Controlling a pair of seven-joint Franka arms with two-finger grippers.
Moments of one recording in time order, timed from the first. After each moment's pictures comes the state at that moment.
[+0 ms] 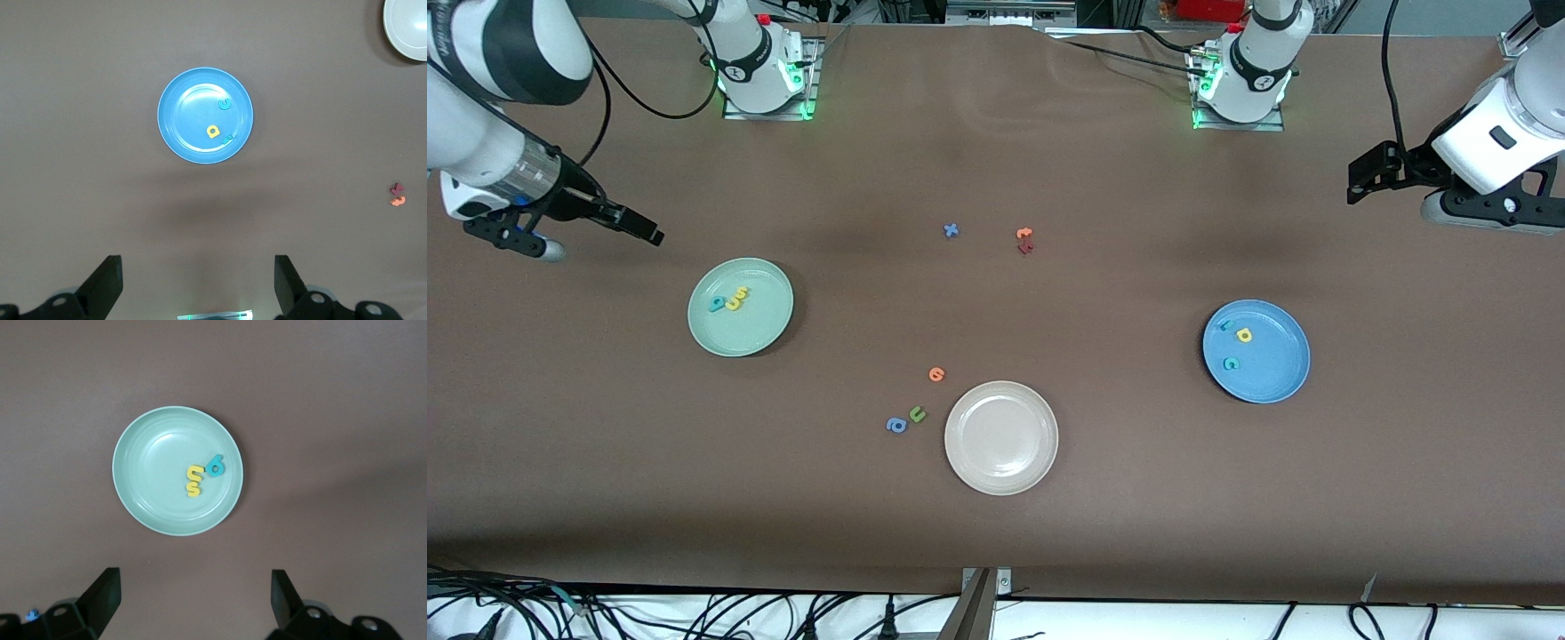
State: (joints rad) left arm -0.05 -0.03 -0.03 -1.65 -0.01 1.50 0.02; right arm 0.51 -0.17 -0.57 -2.17 0.01 1.95 0.30
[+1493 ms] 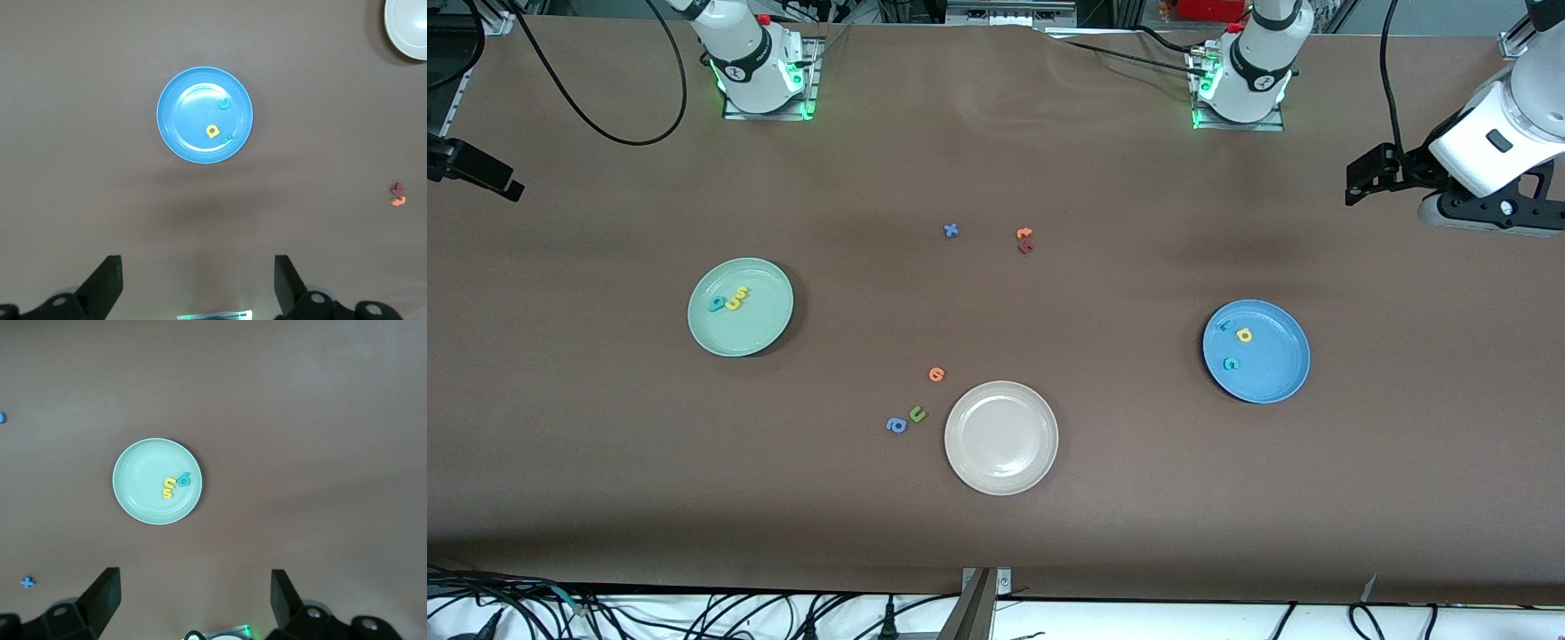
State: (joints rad) left arm -0.06 -0.02 -0.03 -1.65 -0.01 1.50 0.02; right arm -0.07 -0.01 -0.02 -1.54 -0.04 1.47 0.14
